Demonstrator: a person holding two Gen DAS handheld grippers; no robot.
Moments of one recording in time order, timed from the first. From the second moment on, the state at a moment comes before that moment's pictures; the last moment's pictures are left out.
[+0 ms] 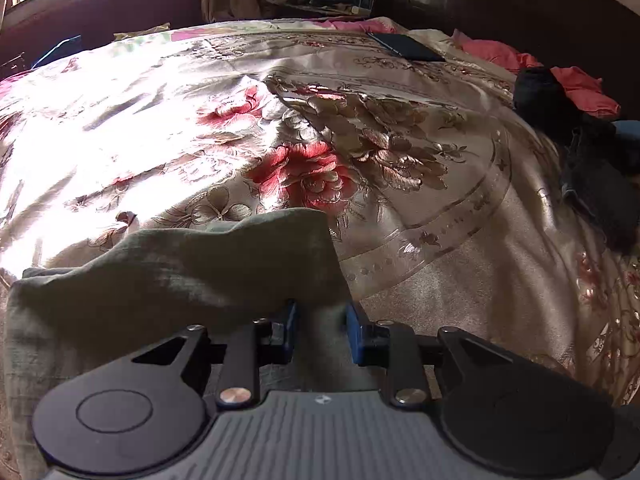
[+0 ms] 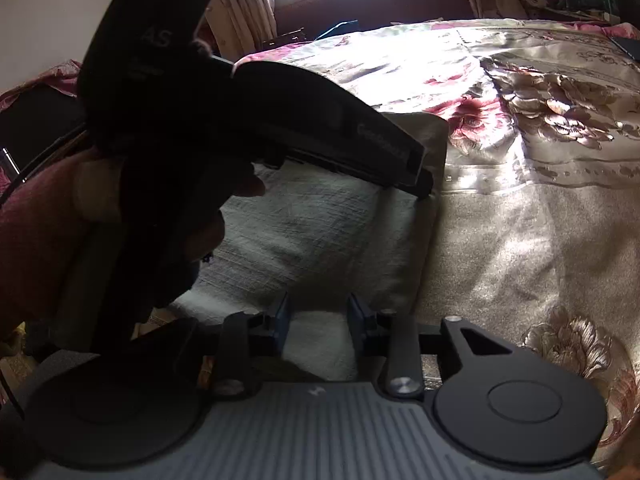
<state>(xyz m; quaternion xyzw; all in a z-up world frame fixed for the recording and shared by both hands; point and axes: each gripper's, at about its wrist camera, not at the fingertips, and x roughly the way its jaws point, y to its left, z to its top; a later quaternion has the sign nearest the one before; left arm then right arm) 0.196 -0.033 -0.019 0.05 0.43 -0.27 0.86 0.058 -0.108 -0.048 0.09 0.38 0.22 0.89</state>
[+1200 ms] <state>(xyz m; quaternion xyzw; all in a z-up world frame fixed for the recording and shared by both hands) 0.058 0.105 -0.002 -0.01 0.44 -0.07 0.89 0.030 -0.078 -0.034 0.03 0.35 0.24 0.90</state>
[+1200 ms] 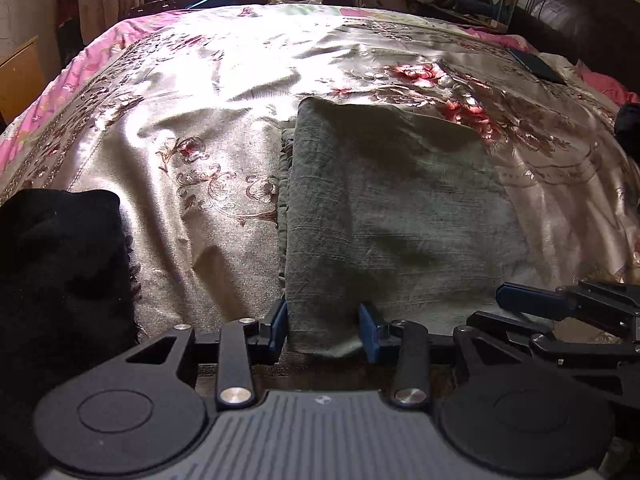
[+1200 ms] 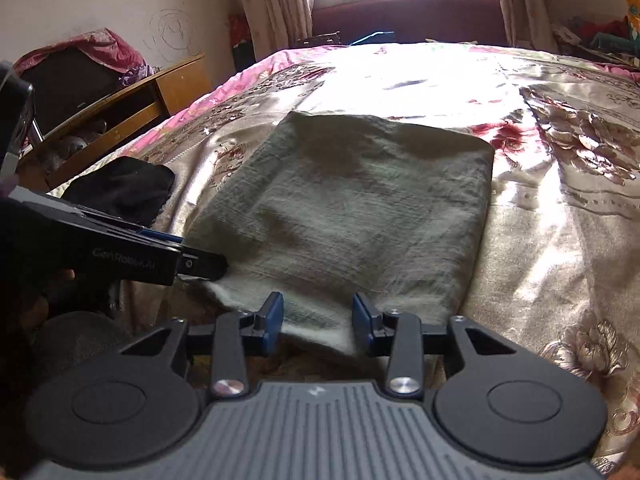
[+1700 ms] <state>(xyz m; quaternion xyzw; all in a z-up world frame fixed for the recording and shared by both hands) 0.063 0.099 0.003 -0.03 0.42 -0.07 0.90 0.053 -0.127 -0.035 0.13 0.35 0.17 0.91</state>
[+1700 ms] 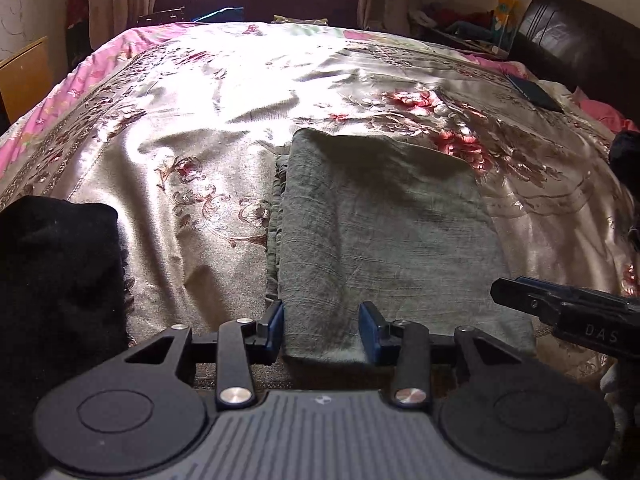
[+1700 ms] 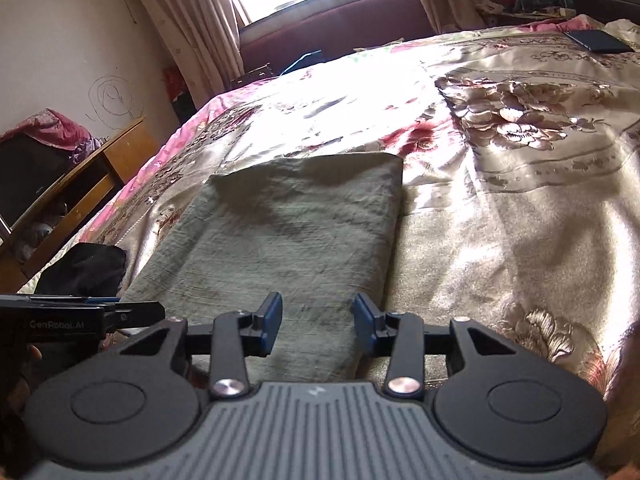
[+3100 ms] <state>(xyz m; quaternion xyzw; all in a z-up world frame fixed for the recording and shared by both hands) 0.136 0.020 -0.027 -0.04 0.41 -0.16 0.90 0.128 -0.192 -0.046 0.19 0.34 0.10 0.92</state>
